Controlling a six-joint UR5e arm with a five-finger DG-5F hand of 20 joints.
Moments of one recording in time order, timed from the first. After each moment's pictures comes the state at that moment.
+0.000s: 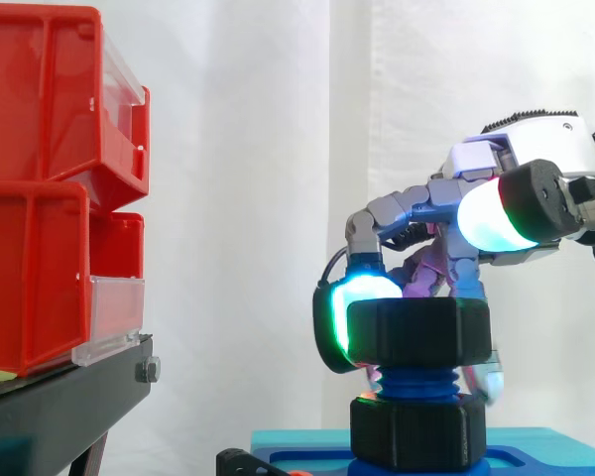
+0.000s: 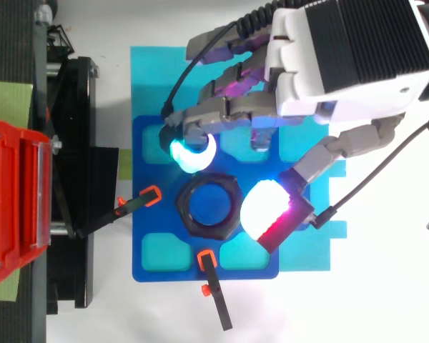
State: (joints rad) arm -0.02 -2.23 -1.13 -2.99 -1.85 -1.20
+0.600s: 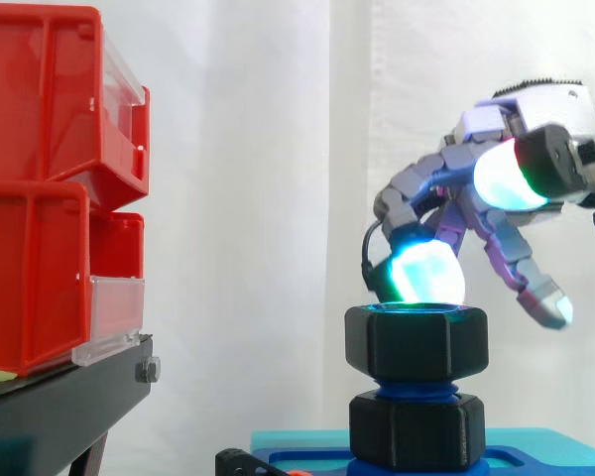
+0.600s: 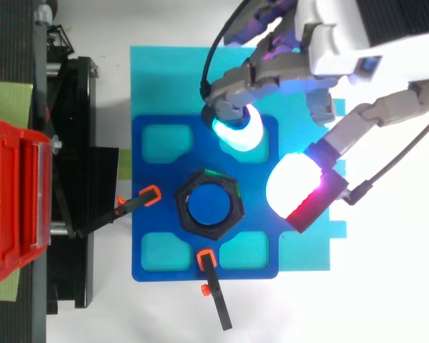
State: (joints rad) arm -0.05 -2.19 -1.12 -3.01 -1.88 -1.20
